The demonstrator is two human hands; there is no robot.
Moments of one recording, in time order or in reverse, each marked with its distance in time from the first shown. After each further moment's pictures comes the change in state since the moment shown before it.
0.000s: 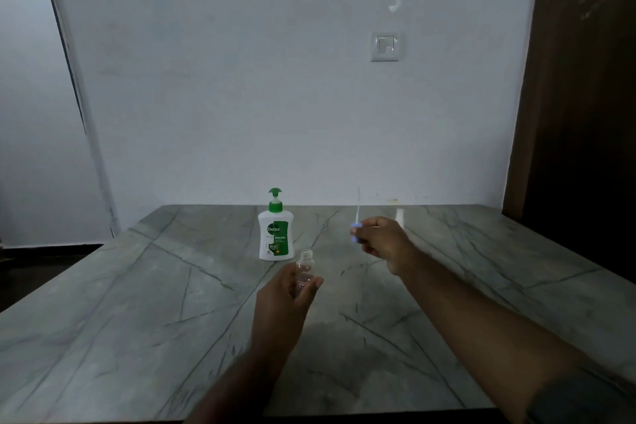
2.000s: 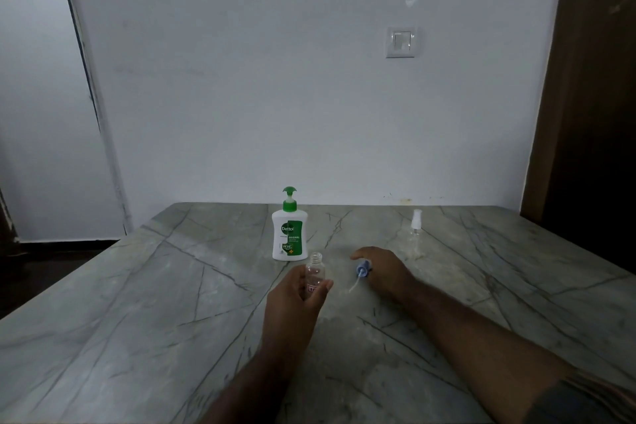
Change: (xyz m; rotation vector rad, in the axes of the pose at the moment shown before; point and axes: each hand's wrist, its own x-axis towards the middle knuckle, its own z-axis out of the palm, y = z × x) left_hand 0.006 -0.014 -0.003 -0.042 -0.007 -0.060; right_hand 0.040 0.079 0.009 -0.871 -0.286 -0.419
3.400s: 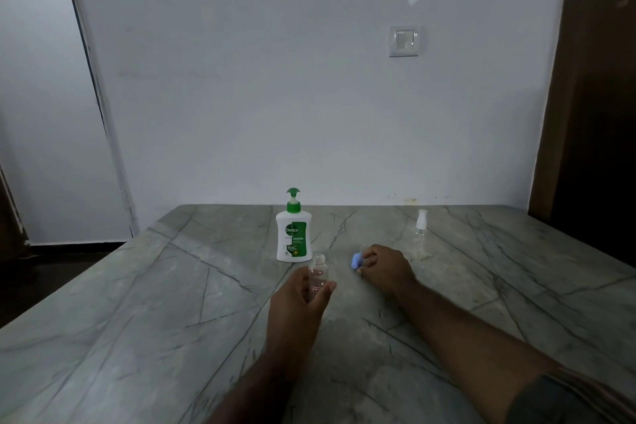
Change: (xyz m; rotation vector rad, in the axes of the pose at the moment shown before) left_hand 0.000 0.003 -0.001 0.025 0.030 0.016; right_hand 0.007 -0.003 0.014 -0.004 0.223 0.256
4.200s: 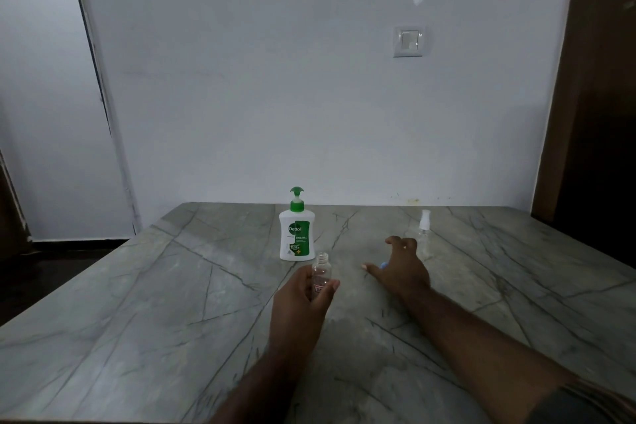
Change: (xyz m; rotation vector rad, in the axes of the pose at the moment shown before) left_hand -0.003 0.000 -0.001 -0.028 -0.003 0.004; right_hand -0.013 0.003 -0.011 -0.126 0.128 0.106
